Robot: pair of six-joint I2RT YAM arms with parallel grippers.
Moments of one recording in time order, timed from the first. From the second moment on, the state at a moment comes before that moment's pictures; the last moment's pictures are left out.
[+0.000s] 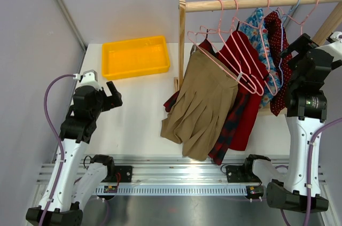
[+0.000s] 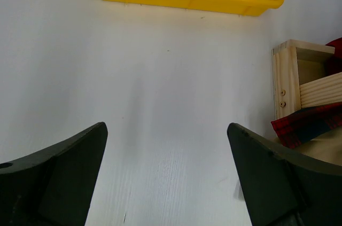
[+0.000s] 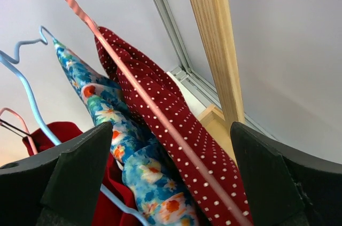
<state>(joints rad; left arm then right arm) -0.14 0.73 0.87 -0.63 -0.11 -0.33 -0.16 1.00 1.42 -0.49 0.40 0.36</state>
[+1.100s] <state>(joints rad) -0.14 0.71 0.87 -0.64 -0.12 -0.33 -0.15 1.20 1.51 -0.42 0.35 0.36</state>
